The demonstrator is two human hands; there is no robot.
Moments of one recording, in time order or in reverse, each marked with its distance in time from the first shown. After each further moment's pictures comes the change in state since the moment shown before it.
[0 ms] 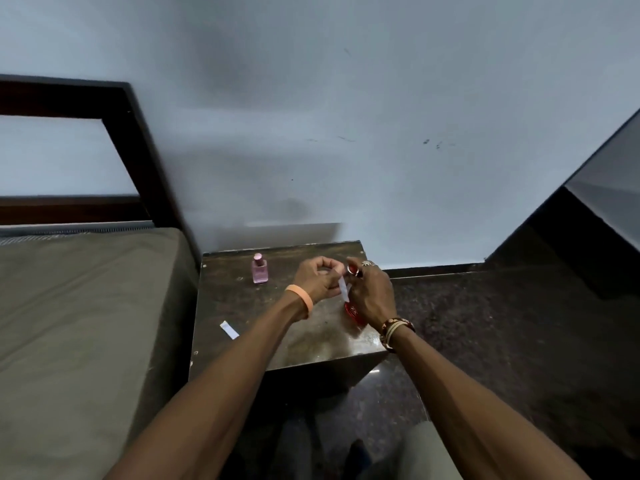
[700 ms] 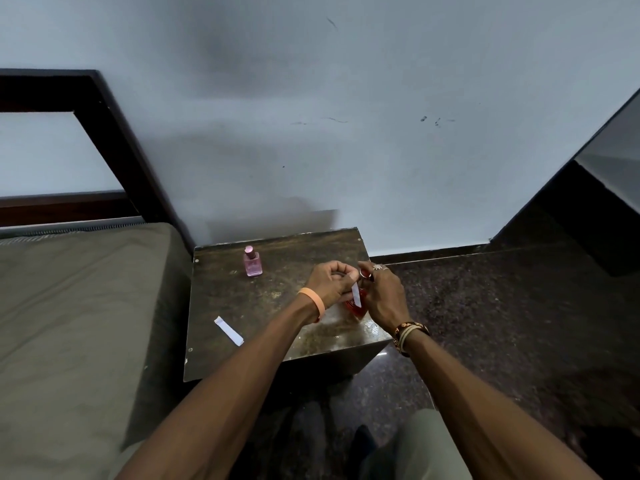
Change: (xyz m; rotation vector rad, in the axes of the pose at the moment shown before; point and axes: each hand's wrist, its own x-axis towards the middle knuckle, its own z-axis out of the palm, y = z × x) left_hand 0.009 -0.029 0.029 0.118 -0.079 -0.020; right_hand -0.010 0.047 0.002 0.025 -0.076 0.072
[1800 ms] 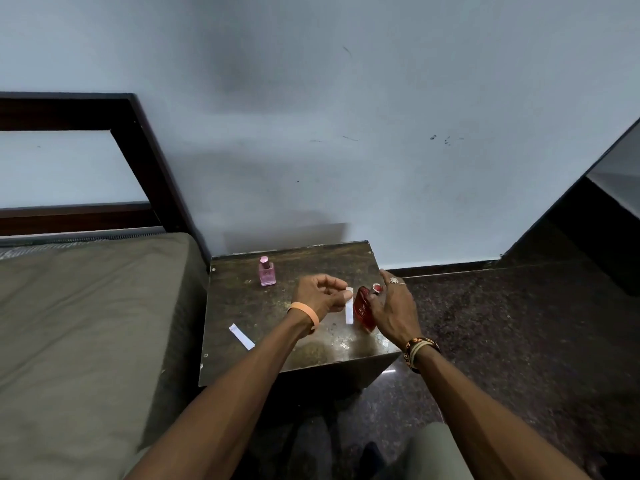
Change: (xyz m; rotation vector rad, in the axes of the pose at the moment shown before) left_hand -0.020 -0.003 -0.035 0.056 0.123 0.057; right_hand -0.008 0.001 0.007 0.069 0.034 0.136
